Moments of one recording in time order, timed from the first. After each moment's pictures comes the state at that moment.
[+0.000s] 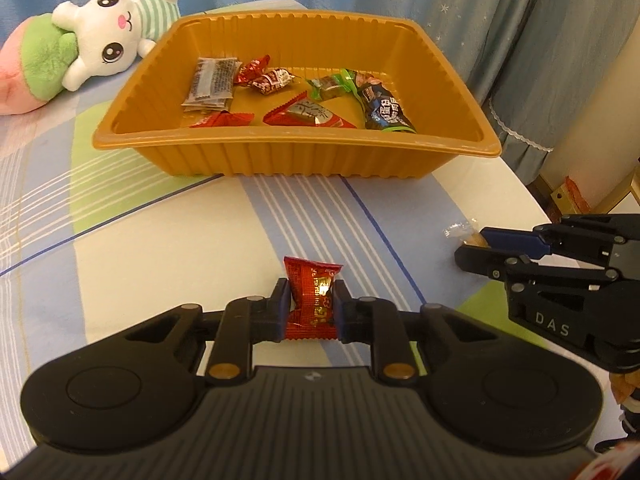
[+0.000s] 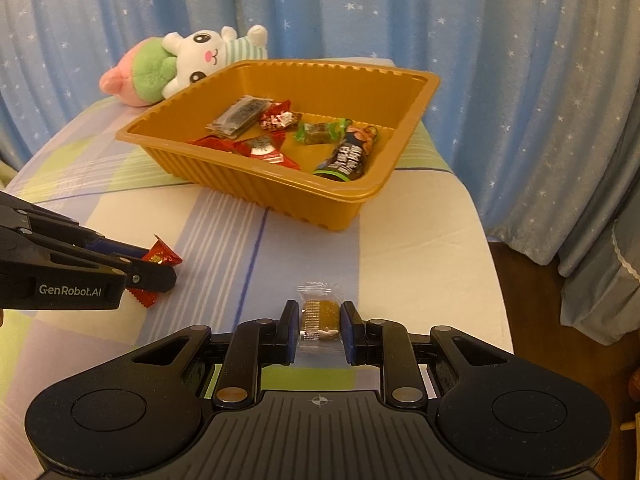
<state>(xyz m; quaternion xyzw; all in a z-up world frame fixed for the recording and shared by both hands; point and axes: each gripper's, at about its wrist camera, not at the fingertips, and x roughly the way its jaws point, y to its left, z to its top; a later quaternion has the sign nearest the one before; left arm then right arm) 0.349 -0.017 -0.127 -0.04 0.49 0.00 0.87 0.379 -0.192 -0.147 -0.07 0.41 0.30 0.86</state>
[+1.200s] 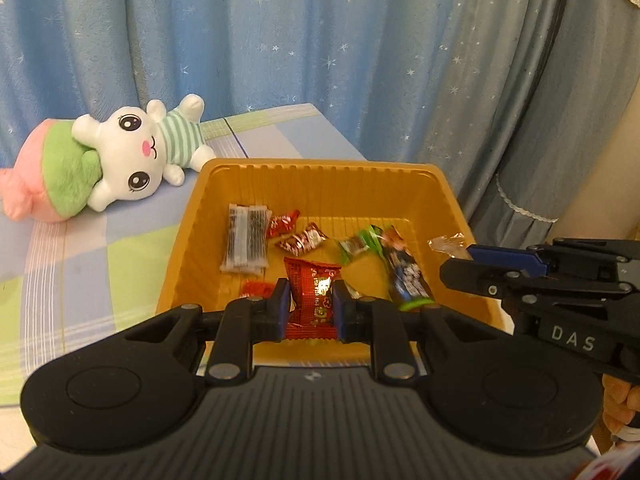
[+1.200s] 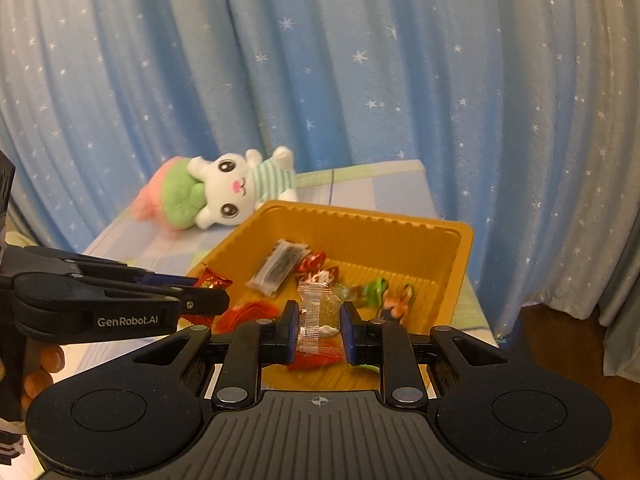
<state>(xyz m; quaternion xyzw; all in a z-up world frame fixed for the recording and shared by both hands) 0.419 0.016 -0.054 -0.04 0.40 0.02 0.91 0.447 -0.165 -0.062 0.02 0.34 0.35 0.87</state>
